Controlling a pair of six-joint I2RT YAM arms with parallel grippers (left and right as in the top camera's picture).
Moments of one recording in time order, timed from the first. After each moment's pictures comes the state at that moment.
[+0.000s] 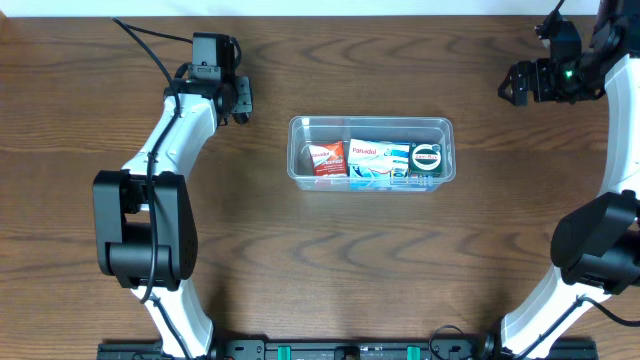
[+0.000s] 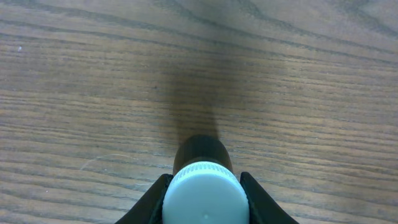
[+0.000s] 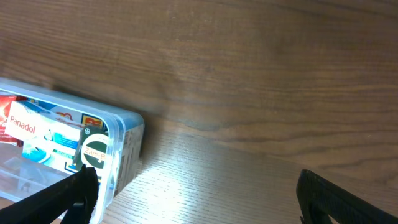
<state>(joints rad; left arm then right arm) -0.08 1.99 1.47 -0.45 -0.04 -0.14 -0.25 2.00 2.02 -1.27 -0.31 -0.32</state>
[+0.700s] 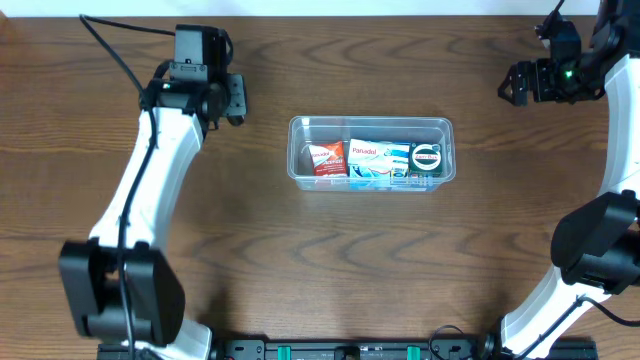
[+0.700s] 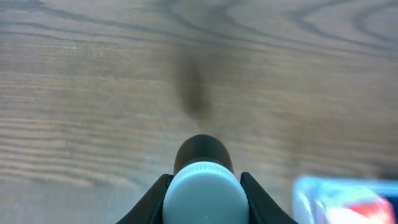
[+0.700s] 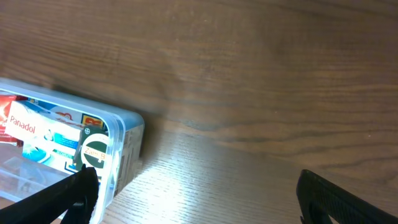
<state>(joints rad) -0.12 1.71 1.47 -0.71 -0.04 -0.15 -0.25 2.00 2.02 -1.27 -0.31 -0.32</state>
